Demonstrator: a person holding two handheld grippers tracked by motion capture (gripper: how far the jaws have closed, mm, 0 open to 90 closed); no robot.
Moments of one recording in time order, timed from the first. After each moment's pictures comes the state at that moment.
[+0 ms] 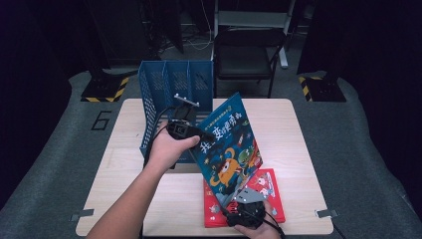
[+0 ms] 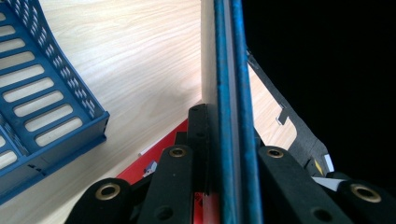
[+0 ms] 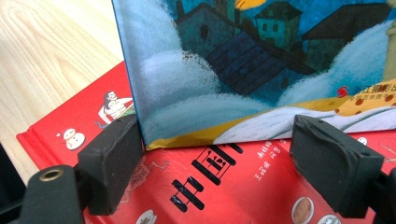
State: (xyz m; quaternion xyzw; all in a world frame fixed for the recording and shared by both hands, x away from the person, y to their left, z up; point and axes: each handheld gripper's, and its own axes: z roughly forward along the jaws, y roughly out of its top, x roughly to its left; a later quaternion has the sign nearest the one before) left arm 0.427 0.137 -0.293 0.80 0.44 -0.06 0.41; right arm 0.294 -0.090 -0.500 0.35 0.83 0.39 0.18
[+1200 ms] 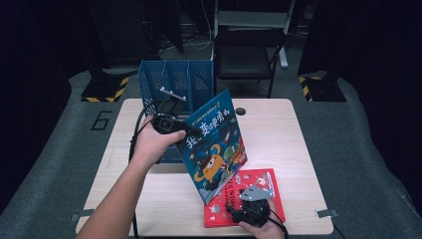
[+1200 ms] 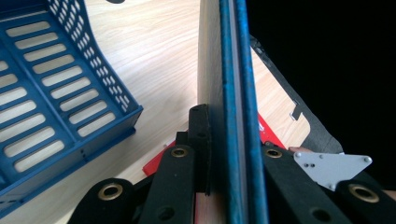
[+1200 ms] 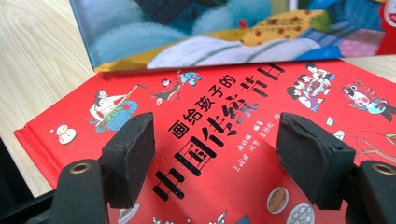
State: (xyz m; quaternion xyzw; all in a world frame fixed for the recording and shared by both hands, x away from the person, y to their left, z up) left arm 0.427 0.170 -0.275 0.80 0.45 -0.03 0.40; right arm 0.298 -0.103 -0.497 0.35 0.83 0.40 0.17
